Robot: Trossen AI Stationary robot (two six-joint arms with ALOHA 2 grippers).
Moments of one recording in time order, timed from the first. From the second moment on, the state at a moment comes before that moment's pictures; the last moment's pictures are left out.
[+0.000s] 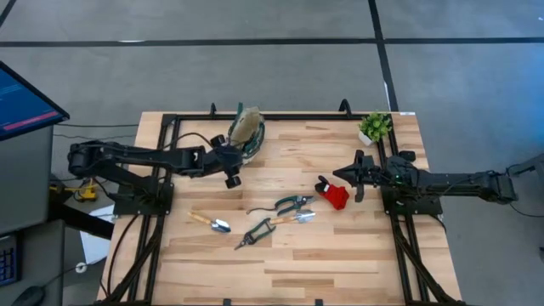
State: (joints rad) left arm 0.13 1.29 0.74 -0.27 -0.47 0.06; right arm -0.15 0.39 0.02 0.27 0.00 0.26
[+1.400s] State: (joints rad) left arm 0.04 1.35 0.74 -0.13 -0.23 0.09; right arm -0.15 0.39 0.02 0.27 0.00 0.23
